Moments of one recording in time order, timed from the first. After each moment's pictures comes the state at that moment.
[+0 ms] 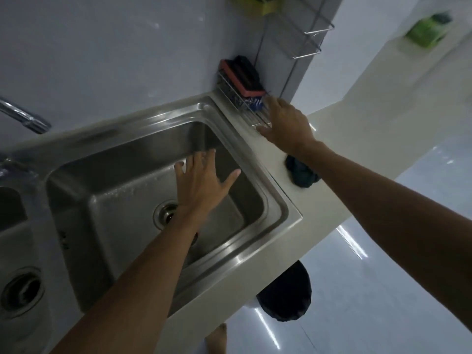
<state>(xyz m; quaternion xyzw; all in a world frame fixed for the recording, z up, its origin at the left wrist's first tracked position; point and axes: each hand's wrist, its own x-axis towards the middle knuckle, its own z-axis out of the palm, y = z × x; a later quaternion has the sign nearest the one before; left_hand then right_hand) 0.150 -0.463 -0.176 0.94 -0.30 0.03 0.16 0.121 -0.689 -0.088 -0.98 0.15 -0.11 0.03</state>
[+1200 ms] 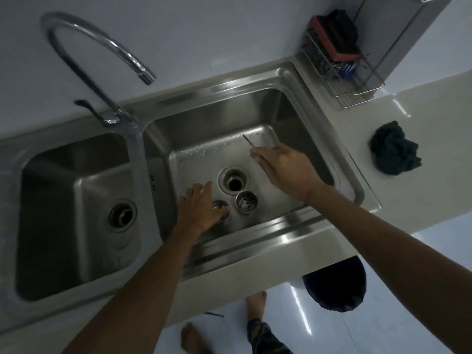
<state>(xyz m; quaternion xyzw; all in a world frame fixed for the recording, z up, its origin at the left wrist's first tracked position) 0.124 -0.281 -0.273 0.96 -0.15 -0.21 0.06 0.090 -0.532 -0.181 -0.98 -0.08 -0.12 0.15</state>
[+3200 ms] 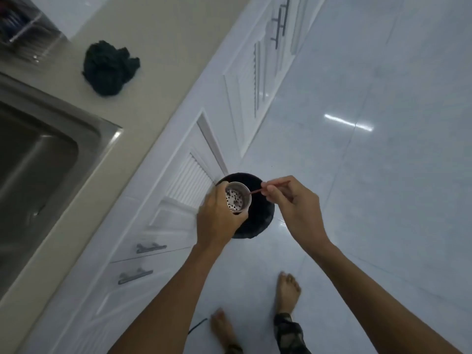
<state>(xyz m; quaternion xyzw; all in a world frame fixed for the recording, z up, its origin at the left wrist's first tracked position) -0.231 -0.577 -0.372 0.85 -0.47 -0.13 0.19 -0.396 -0.659 -0.325 -0.59 0.47 -0.30 0.57</state>
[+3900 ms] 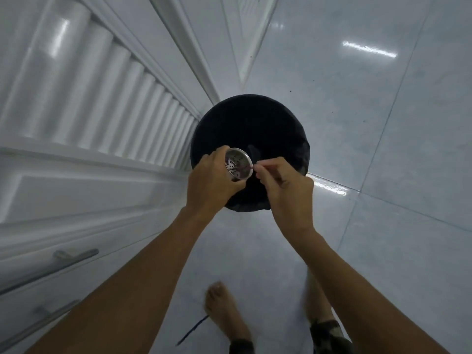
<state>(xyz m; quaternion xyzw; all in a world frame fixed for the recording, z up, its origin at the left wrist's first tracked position) -0.175 -0.575 -0.677 0.82 -0.54 -0.18 0.09 -0.336 -0.602 -0.674 -0.64 0.55 -0.31 0.44</state>
